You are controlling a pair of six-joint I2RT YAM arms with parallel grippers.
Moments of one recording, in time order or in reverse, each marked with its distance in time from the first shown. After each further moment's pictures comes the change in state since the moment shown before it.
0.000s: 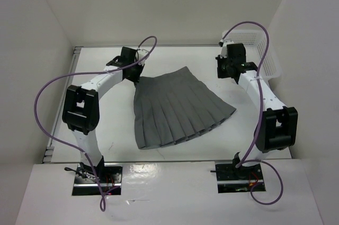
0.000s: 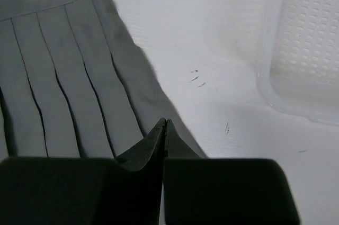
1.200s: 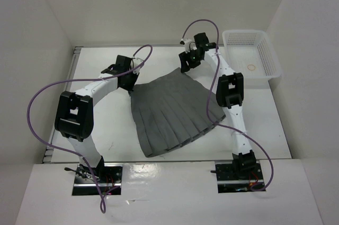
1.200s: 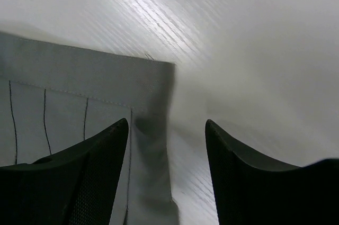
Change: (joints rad) left arm 0.022 -0.119 -0.199 0.016 -0.034 0.014; right arm 0.101 1.040 1.098 -0.319 -0.417 -0.271
